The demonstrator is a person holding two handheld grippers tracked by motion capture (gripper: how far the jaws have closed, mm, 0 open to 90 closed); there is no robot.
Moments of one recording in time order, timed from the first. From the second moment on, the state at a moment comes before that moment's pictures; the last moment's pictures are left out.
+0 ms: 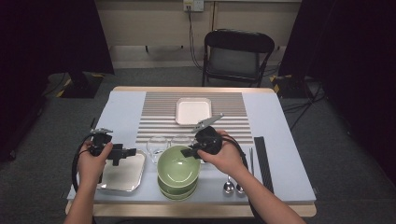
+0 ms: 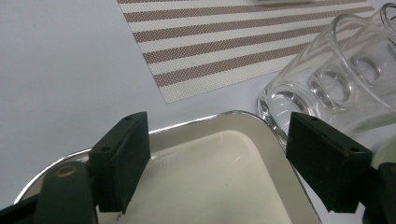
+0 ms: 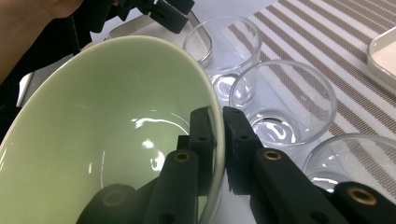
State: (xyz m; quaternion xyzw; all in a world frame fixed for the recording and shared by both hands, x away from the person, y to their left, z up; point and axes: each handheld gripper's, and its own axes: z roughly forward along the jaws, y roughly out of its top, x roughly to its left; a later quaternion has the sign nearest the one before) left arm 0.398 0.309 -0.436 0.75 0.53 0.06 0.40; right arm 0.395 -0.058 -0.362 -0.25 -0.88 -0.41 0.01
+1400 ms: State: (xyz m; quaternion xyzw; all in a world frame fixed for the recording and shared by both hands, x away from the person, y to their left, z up) left arm 0.397 0.311 -0.434 0.75 0.52 0.06 0.40; right arm 0.432 -0.075 -0.330 -0.31 -0.85 -0.41 -0.01
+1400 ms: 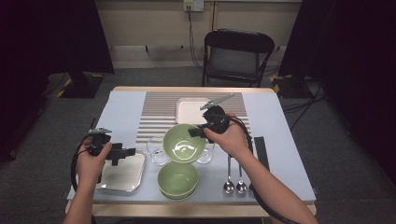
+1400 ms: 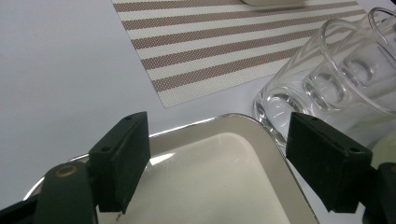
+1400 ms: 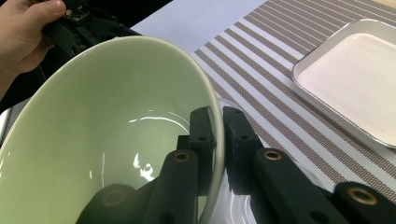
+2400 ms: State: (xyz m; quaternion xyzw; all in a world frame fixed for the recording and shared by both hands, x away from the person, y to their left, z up) left arm 0.397 0.310 -0.436 0.75 0.52 0.06 0.40; right arm 0.453 -0.071 -0.323 -0.35 -0.84 -0.41 -0.02
